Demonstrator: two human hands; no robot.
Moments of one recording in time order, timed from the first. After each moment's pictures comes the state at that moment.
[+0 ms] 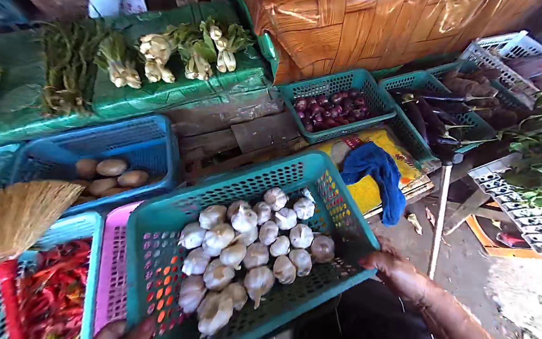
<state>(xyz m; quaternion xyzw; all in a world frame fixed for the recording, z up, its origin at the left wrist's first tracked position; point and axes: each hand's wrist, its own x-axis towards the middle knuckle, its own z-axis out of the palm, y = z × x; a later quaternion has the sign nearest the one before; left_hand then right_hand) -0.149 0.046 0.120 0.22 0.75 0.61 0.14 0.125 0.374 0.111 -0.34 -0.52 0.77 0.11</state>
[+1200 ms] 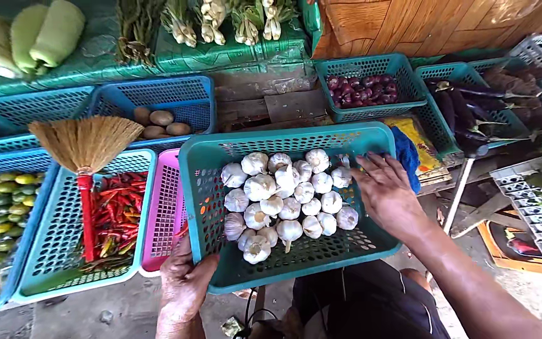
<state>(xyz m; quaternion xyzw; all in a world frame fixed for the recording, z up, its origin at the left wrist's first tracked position) -0.116 0.050 0.095 0.30 0.70 0.64 0.10 0.072 0.390 0.132 -0.14 -0.97 0.01 0.20</state>
